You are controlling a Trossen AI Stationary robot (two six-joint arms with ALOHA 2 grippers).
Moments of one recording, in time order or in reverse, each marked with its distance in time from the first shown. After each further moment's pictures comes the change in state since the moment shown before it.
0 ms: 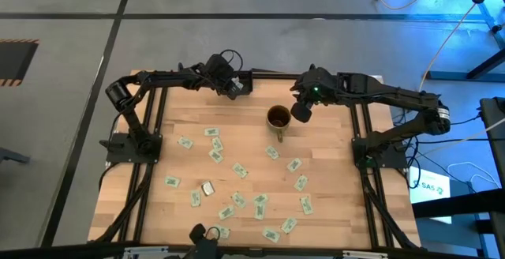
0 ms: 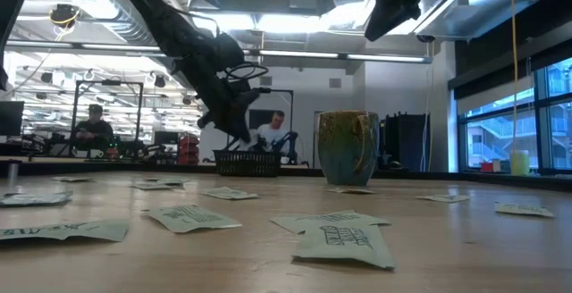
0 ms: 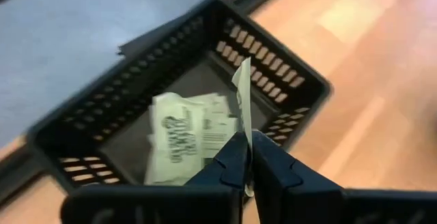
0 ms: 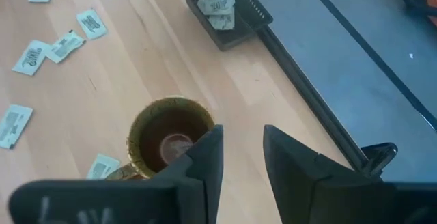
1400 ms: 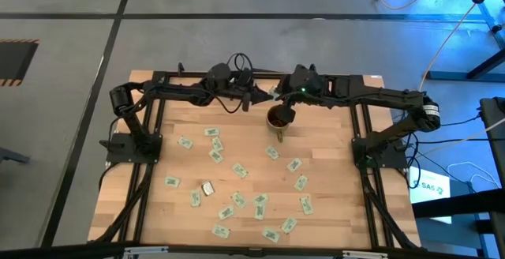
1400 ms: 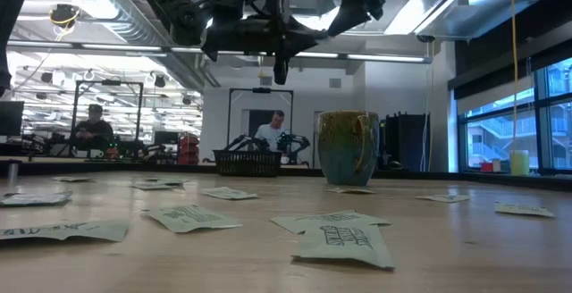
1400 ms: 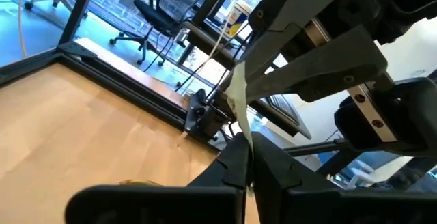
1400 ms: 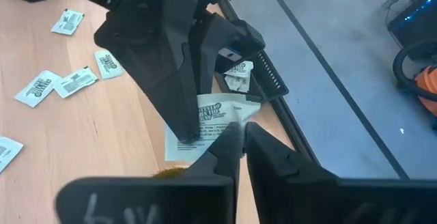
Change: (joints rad) left arm -0.261 0.000 0.000 0.806 0.466 -0.463; right arm 0.023 0.110 0.001 0.297 -0.001 -0.210
